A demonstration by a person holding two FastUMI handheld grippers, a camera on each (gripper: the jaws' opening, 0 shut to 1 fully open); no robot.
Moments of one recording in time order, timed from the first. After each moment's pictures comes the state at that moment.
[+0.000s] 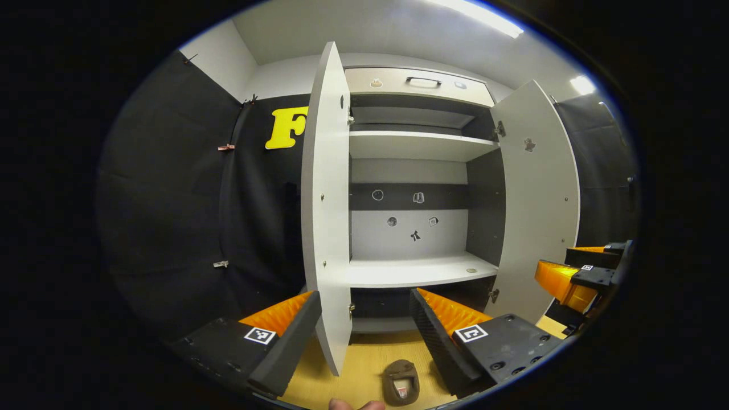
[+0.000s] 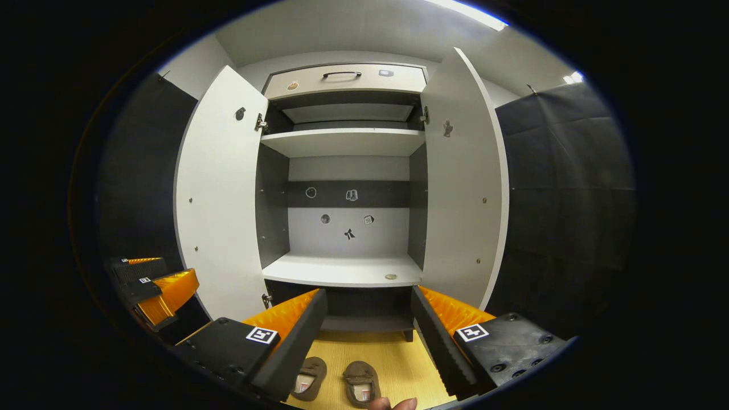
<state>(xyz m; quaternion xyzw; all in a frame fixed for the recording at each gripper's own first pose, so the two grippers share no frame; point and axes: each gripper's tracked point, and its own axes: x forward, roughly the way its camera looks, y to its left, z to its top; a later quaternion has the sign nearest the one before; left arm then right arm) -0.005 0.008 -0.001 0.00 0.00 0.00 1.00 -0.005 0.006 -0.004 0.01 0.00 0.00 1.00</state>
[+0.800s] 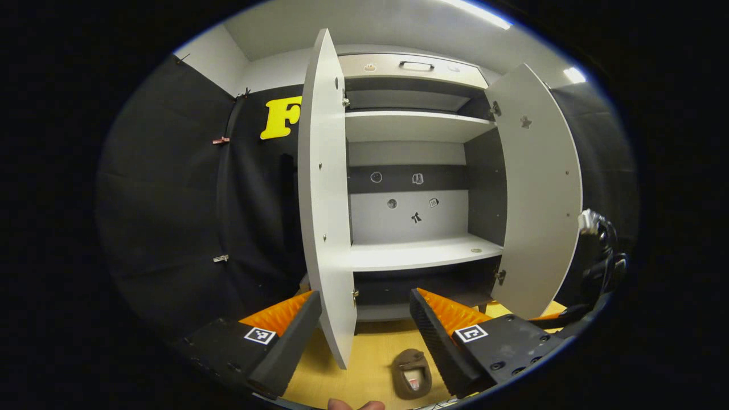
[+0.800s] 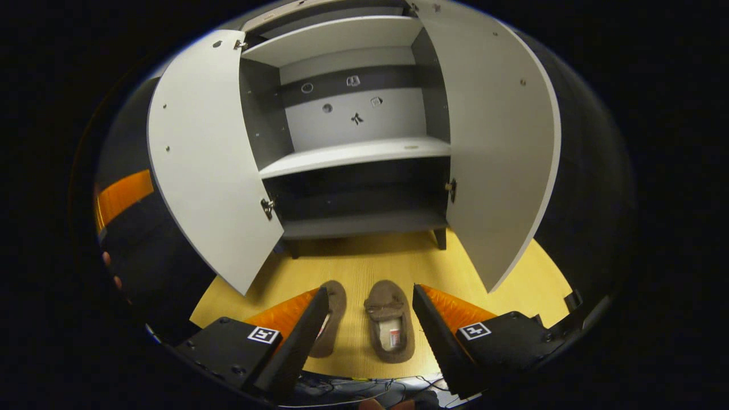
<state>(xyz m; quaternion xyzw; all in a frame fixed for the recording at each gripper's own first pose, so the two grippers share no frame) 0.004 0.018 -0.045 0.03 0.03 0.00 1.00 -0.006 0.029 -0.251 0.06 0.28 0.05 0.96</state>
